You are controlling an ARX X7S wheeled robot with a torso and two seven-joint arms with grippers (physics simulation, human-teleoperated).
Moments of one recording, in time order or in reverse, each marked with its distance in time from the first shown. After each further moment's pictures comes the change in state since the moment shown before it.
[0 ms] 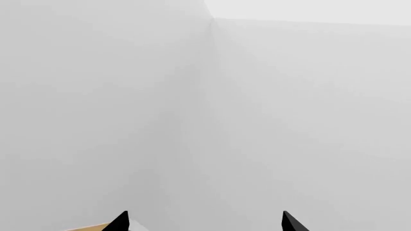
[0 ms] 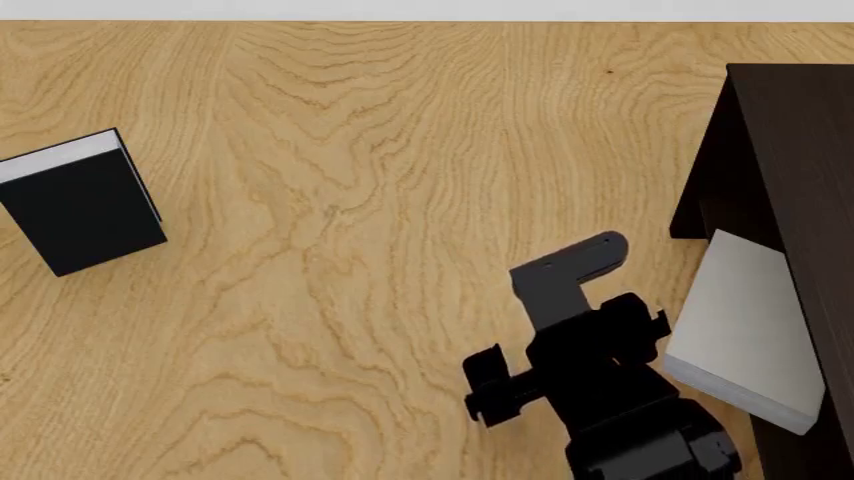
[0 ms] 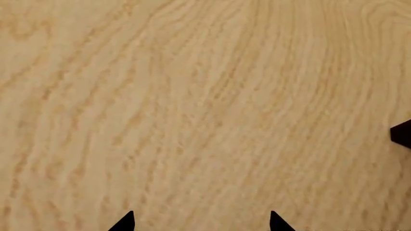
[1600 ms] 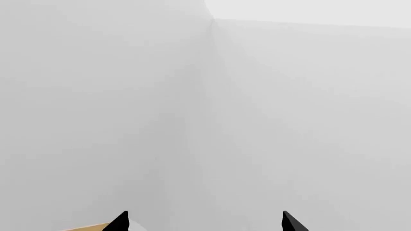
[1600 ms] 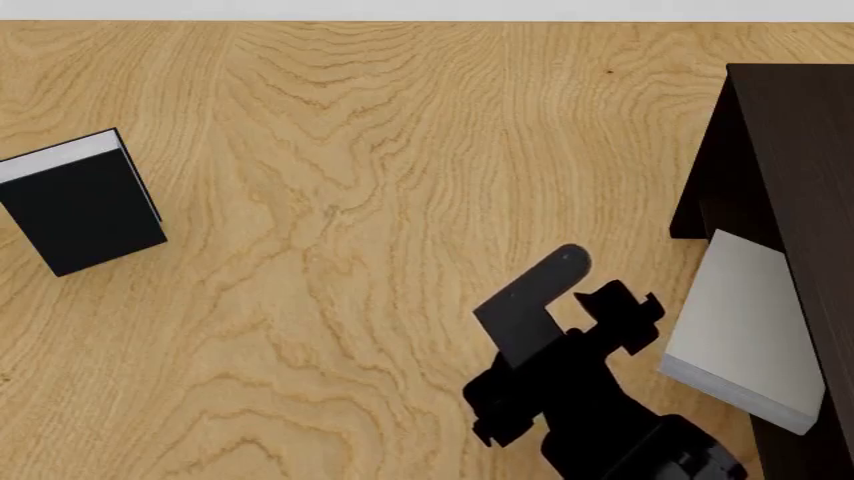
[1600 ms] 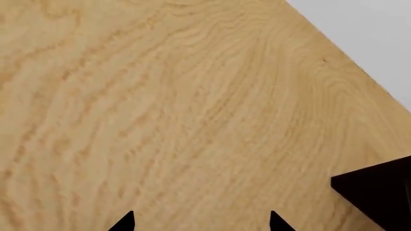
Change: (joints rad) left arm -0.001 0.002 0.003 -0.001 -0.002 0.008 0.002; right arm -0.031 0.162 -0.145 -0.381 -0.148 0.005 0.258
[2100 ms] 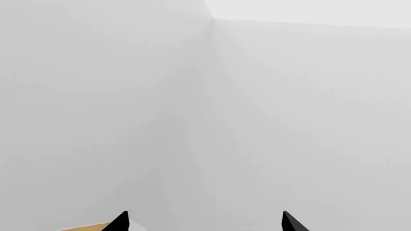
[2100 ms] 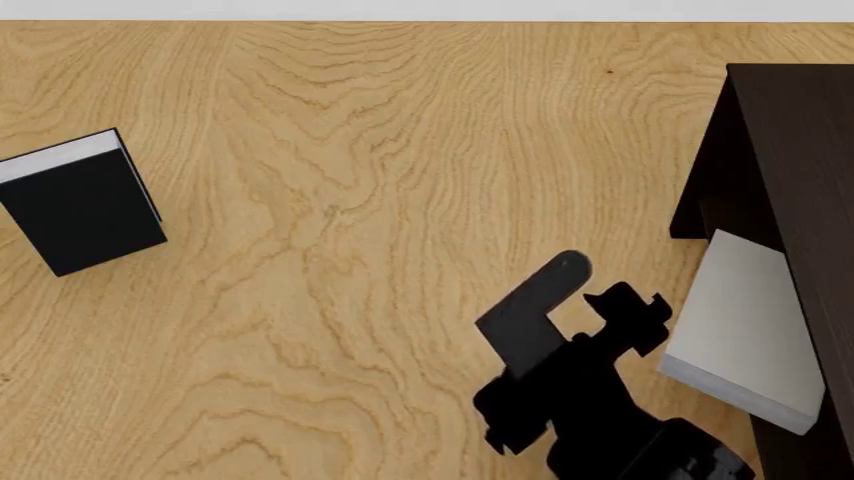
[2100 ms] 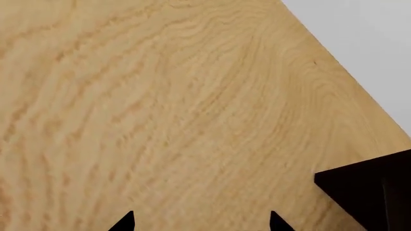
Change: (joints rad) left arm -0.001 0.004 0.004 -0.006 0.000 0.006 0.008; right arm 0.008 0.043 -0.035 -0.083 -0.021 0.047 0.054
